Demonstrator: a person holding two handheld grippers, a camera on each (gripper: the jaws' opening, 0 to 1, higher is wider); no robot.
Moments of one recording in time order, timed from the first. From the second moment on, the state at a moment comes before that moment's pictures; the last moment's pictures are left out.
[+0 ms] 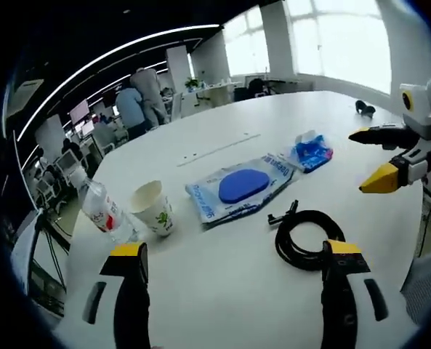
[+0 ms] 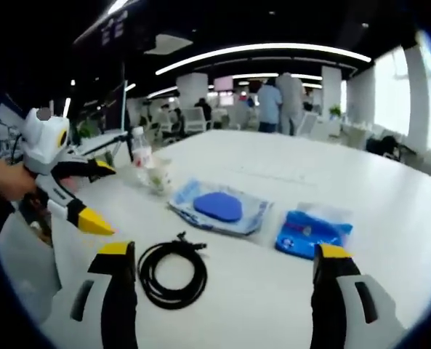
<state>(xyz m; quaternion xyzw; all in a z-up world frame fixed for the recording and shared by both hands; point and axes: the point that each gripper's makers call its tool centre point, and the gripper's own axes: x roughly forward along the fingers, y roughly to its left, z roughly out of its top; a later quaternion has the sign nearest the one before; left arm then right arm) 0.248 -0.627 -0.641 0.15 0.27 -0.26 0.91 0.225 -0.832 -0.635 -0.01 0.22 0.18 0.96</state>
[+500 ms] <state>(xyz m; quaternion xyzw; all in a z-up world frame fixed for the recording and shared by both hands) 0.222 -0.603 -0.624 0.13 0.23 -0.30 0.92 0.192 -0.829 -0.625 -0.02 0.20 0.17 0.96</state>
